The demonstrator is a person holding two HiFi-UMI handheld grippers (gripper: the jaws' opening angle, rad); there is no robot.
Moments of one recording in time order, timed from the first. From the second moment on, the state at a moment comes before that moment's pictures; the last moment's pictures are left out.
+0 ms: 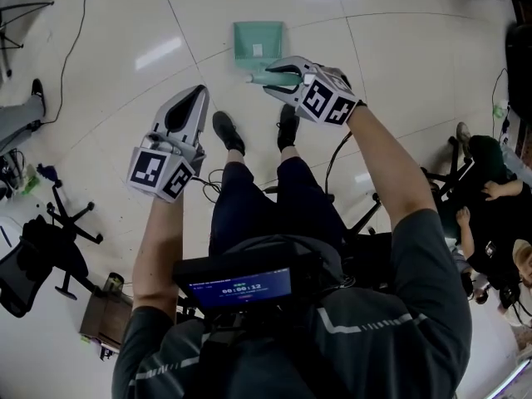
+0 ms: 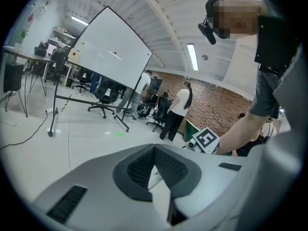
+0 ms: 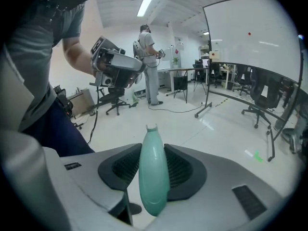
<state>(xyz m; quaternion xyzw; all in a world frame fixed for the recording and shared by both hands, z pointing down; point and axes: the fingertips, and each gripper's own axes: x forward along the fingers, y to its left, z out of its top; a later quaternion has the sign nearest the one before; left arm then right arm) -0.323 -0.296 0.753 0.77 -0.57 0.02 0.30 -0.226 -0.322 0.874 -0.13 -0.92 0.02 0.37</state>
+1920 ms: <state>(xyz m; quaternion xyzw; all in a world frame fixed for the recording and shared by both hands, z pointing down) -0.241 -0.213 0.302 0.82 -0.56 -0.07 0.06 -0.129 -0.296 0.292 0.15 -0.99 -0.02 0.06</state>
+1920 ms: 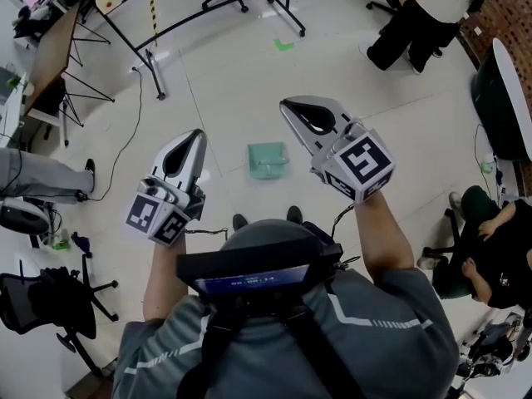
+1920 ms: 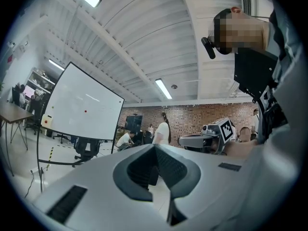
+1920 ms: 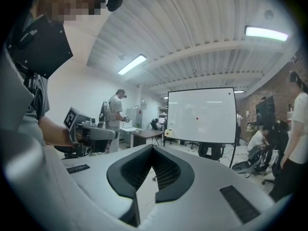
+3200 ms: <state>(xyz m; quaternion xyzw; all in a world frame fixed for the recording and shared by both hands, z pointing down) -0.179 -0.211 0.287 0.79 -0.60 -0.04 0.06 -0.062 -0.312 0.271 0.11 -0.99 -0.01 0.03</state>
